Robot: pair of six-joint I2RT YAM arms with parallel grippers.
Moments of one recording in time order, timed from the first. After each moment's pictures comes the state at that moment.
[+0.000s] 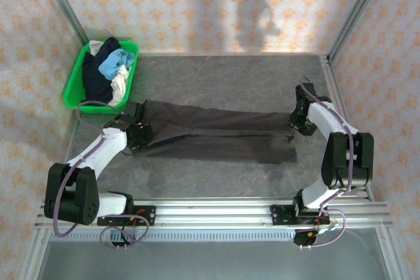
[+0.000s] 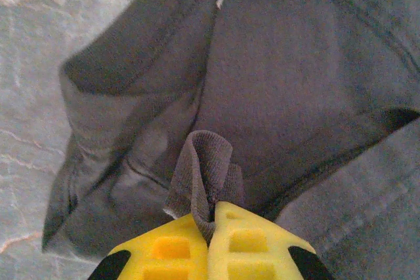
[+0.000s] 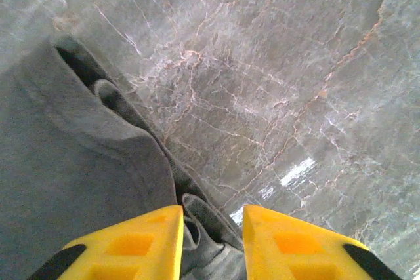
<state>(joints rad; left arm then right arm) -0.11 1.29 0.74 -0.64 -0.03 -0.59 -0.03 1.55 1.05 -0.82 0.18 0.65</state>
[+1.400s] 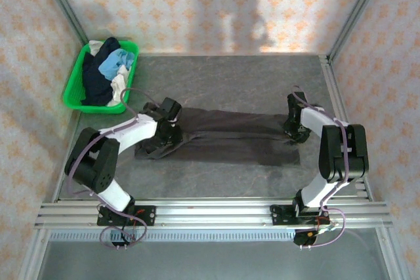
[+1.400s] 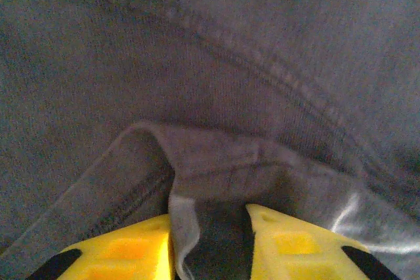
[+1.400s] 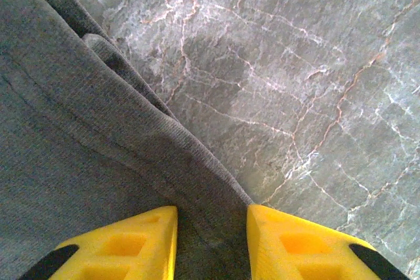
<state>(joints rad) -0.39 1.60 0.92 -0.61 0.05 -0.56 0.02 1.64 0.94 -0.69 0.19 0.73</state>
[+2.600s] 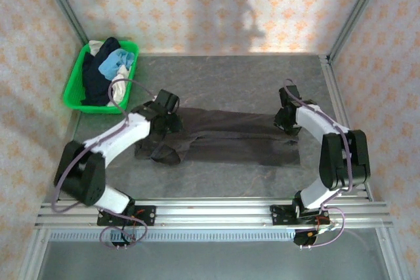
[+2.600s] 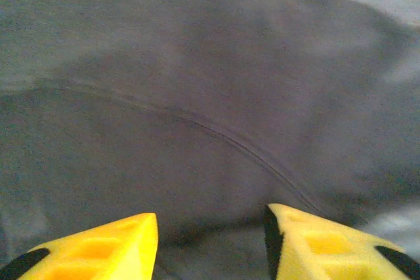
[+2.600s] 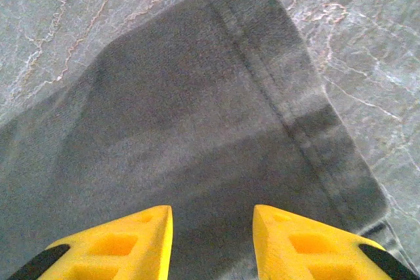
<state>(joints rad) -0.38 1.53 1.02 -0.65 -0.09 -0.60 0.12 1.59 1.00 -0.68 0.13 0.72</state>
